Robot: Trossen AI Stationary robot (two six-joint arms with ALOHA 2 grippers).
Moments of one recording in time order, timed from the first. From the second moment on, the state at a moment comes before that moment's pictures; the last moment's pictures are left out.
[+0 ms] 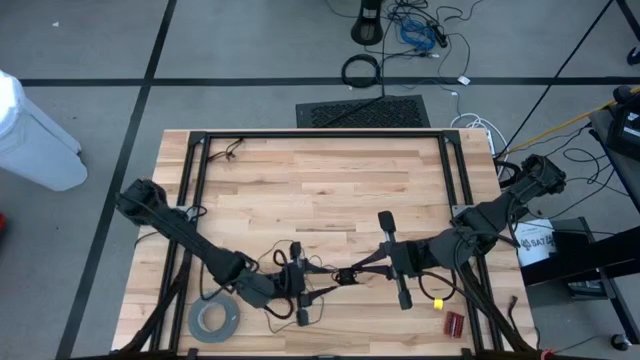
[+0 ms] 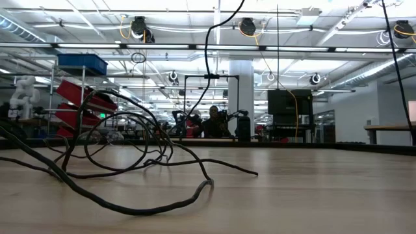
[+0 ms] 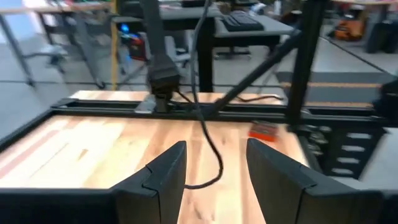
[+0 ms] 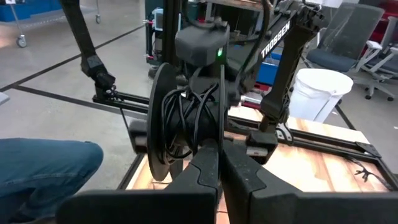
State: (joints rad) left arm -0.59 1.70 1.17 0.35 -0.69 -0.10; right arm 0.59 1.33 1.35 -0.25 0.43 0.01
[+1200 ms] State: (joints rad) left arm -0.56 1.70 1.17 0.34 -0.72 -0.18; right arm 0.56 1.32 1.35 -0.28 0.41 0.02
